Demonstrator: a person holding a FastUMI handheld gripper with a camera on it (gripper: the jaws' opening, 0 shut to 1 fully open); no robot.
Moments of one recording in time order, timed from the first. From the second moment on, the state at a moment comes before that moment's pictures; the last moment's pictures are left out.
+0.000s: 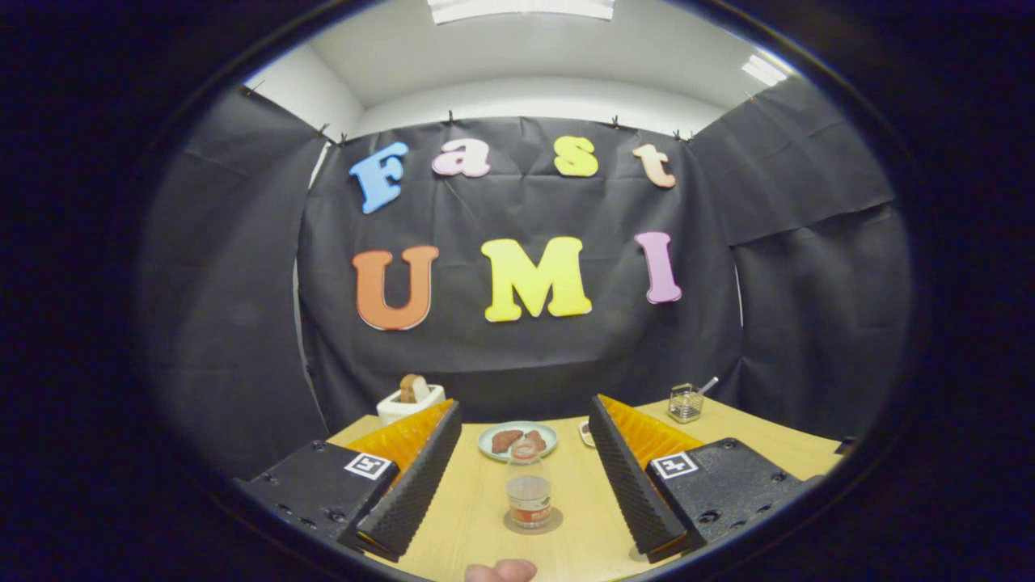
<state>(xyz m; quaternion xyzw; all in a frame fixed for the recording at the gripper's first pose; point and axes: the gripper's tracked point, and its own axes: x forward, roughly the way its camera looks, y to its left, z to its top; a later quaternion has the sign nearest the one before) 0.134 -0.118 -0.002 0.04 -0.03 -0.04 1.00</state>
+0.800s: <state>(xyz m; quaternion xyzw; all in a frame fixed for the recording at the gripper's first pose) 0.030 -0.056 0.024 0.01 -0.01 0.00 1.00</state>
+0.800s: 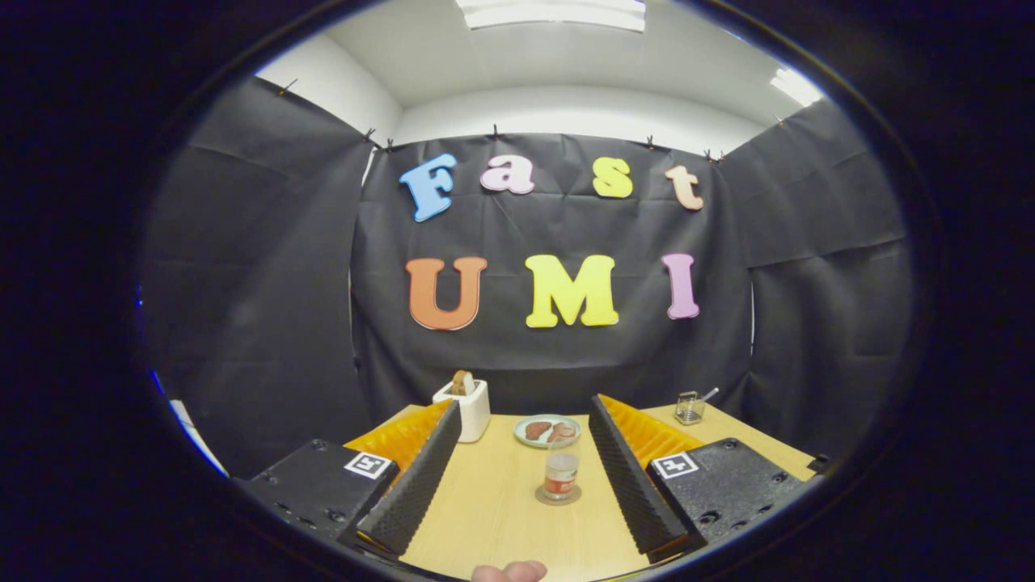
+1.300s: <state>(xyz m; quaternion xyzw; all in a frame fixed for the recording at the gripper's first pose) 0.032 -0.084 0.039 0.00 -0.02 -0.03 1.00</state>
